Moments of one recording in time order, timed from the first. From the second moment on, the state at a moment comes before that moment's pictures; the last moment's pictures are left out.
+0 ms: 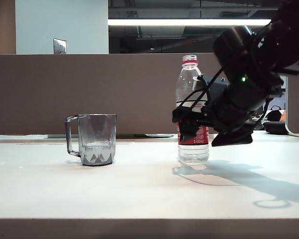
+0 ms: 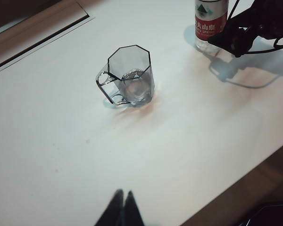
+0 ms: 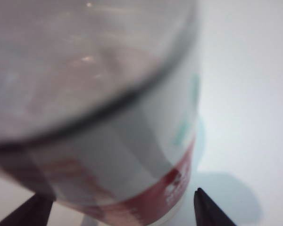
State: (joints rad) left arm -0.44 0.65 1.11 -1.04 0.02 0.24; right arm 0.45 1.76 0.82 0.41 0.13 0.21
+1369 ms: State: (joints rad) left arm -0.44 0.60 0.91 -0.75 0.13 0.15; right arm 0.45 0.68 0.83 -0.46 -0.03 0.18
